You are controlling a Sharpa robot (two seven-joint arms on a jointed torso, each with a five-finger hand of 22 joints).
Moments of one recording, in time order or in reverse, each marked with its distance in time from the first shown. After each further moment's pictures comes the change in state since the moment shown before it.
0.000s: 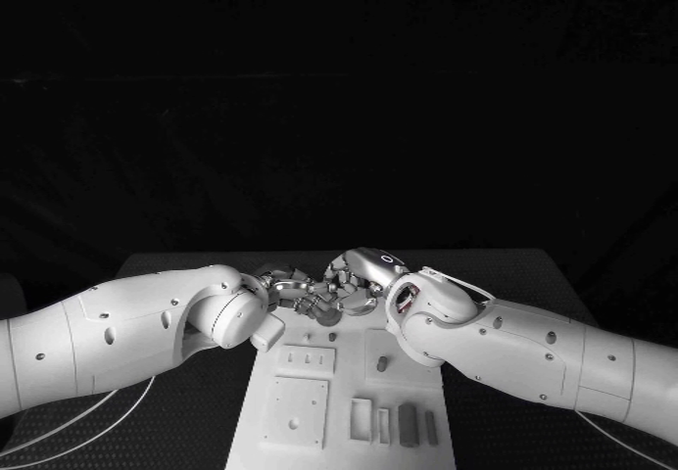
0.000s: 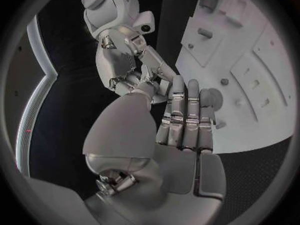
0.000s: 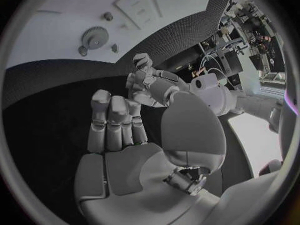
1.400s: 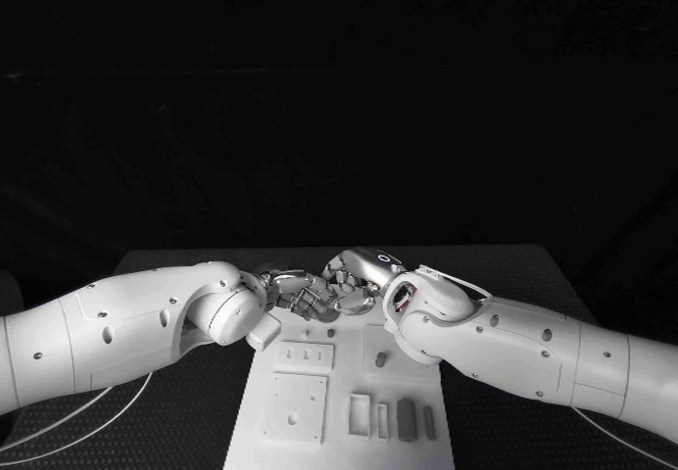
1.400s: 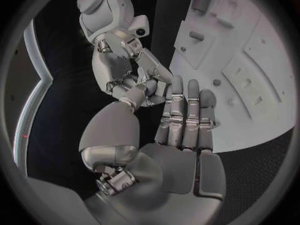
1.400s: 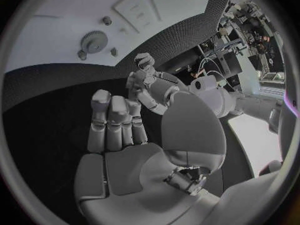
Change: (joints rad) left arm -0.002 0.002 0.003 -0.004 -0.045 0.028 -0.059; left_hand -0.401 0.017 0.302 -0.445 -0.053 0.024 -0.006 -0.011 0.064 -0.016 -0.006 0.042 0.137 -0.007 -0.004 0.055 -0.009 0.000 -0.027 -0.002 0.058 -0.003; right arm -0.005 0.002 -0.003 -0.001 -0.004 0.012 0.002; right_hand -0.004 0.001 0.001 0.001 -0.004 0.001 0.000 0.000 0.008 0.000 0.000 0.000 -0.001 0.001 0.001 0.000 -0.001 0.000 0.000 0.000 0.000 0.001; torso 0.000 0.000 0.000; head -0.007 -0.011
